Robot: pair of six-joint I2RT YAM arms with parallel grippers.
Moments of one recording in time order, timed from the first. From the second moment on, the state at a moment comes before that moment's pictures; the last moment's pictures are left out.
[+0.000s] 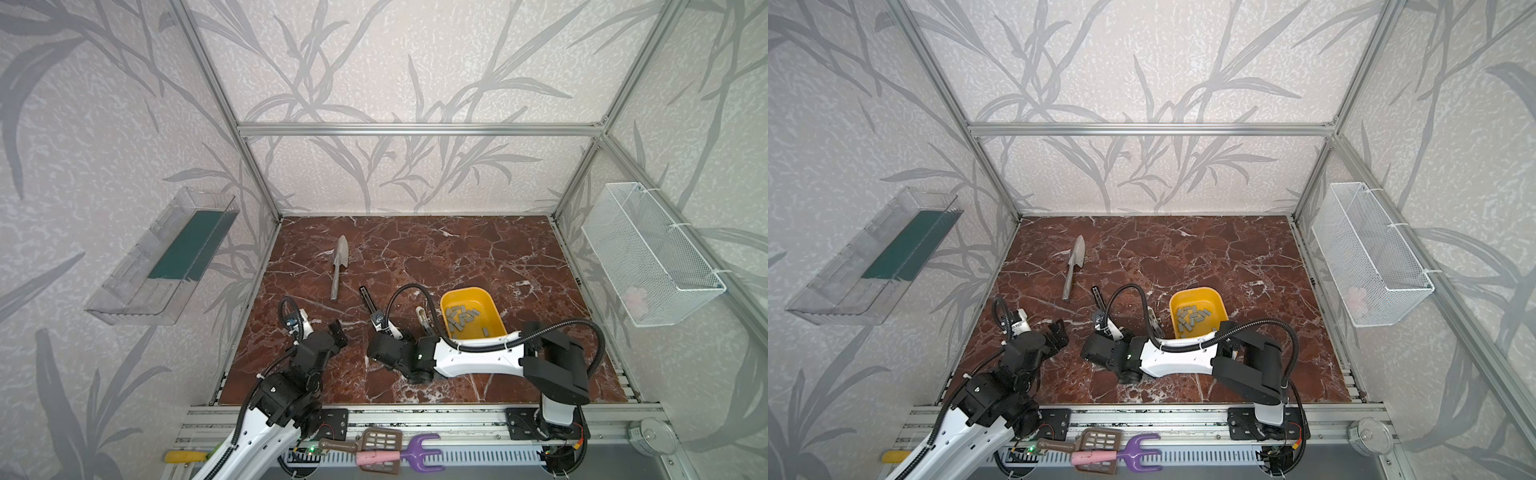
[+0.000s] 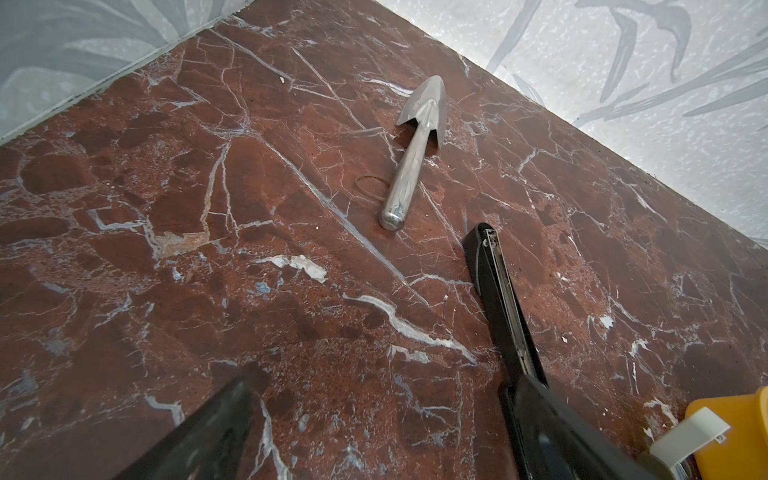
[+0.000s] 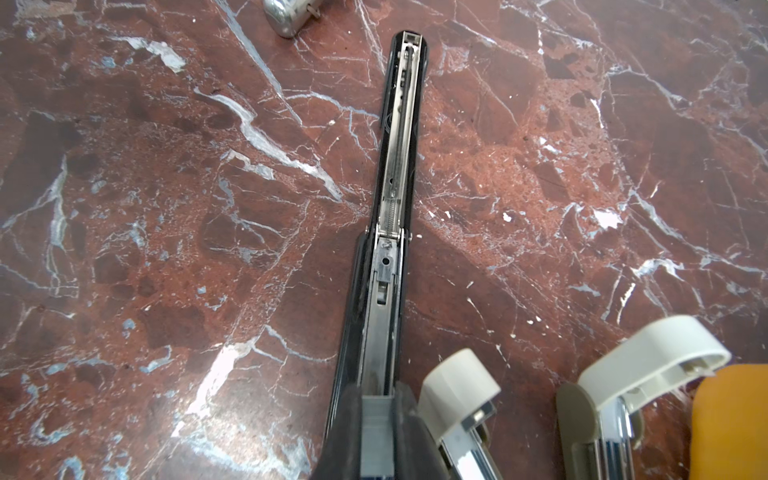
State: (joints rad) left arm -0.56 0.33 0.32 -0.67 -0.56 -0.83; right arm 1.31 1.86 1.17 -0.26 0.52 0.51
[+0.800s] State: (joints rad) left arm -0.56 0.33 0.32 -0.67 -0.56 -0.83; right arm 1.29 1.88 1.17 -0.26 0.50 0.52
